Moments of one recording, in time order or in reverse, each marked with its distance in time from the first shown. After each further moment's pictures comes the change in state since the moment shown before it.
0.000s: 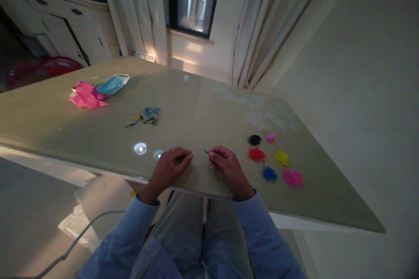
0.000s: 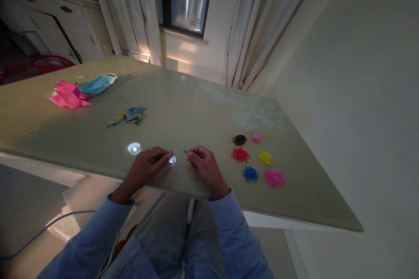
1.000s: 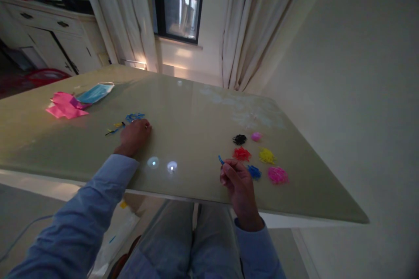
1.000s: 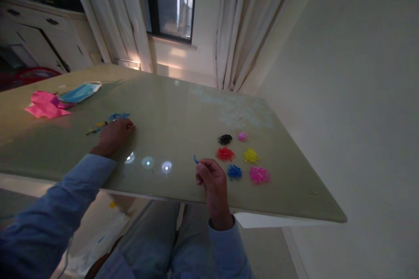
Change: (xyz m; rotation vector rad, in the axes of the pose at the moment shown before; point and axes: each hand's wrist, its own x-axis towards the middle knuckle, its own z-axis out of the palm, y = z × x) left_hand 0.107 -0.035 -0.052 0.792 -0.077 -0.445; right_hand -0.063 -0.003 -0.042 0.371 0.294 -0.131
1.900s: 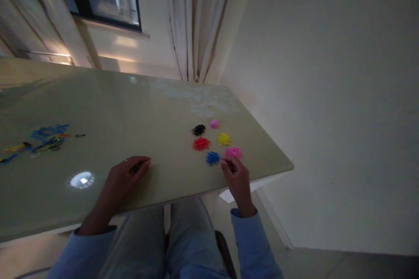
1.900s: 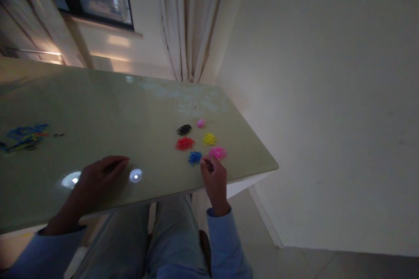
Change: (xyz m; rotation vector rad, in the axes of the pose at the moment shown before) left_hand -0.109 0.083 0.052 -0.532 -0.075 0.434; right_hand -0.021 -0.025 -0.110 -0.862 0.441 -0.319
